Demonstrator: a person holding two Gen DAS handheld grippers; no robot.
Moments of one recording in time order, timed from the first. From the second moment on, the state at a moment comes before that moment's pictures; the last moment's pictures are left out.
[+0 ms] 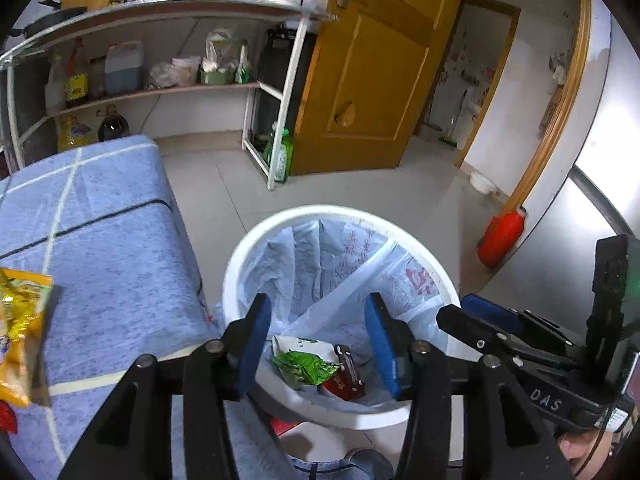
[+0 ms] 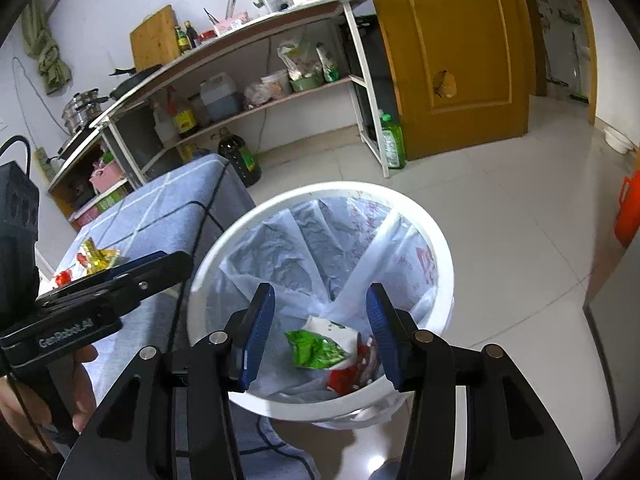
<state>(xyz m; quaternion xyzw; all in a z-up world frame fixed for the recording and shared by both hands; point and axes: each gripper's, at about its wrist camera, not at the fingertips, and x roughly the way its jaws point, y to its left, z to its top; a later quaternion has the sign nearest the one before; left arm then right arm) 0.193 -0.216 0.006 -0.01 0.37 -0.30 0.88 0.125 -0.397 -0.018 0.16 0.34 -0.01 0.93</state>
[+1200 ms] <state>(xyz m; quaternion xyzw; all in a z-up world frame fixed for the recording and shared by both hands) 0.154 0.031 0.023 -0.09 0.31 -0.07 0.95 0.155 -0.198 0.030 0.06 0.32 0.22 0.92</state>
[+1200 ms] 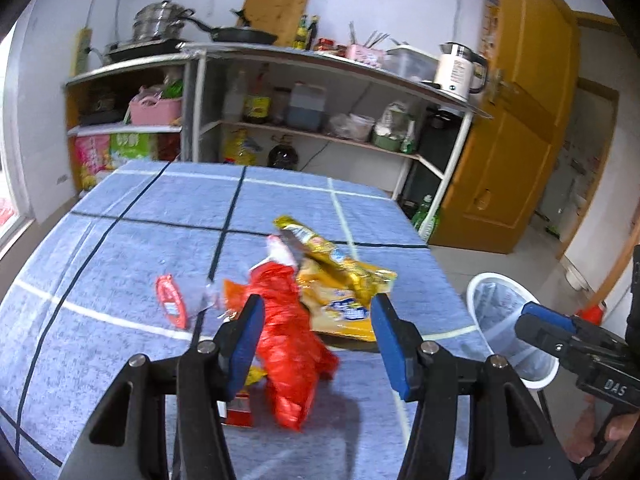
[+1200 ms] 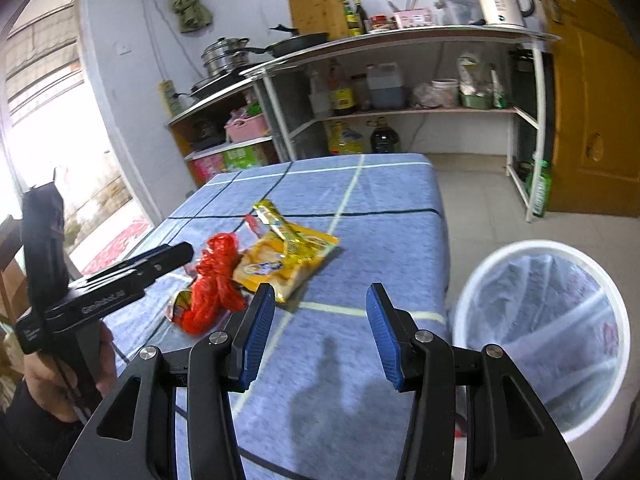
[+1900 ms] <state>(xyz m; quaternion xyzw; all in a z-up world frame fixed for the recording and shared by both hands) 0.184 0.042 -0.020 -0.12 0.38 -0.06 0.91 0.241 -0.120 0.020 -0.04 0.36 0.26 0.89</state>
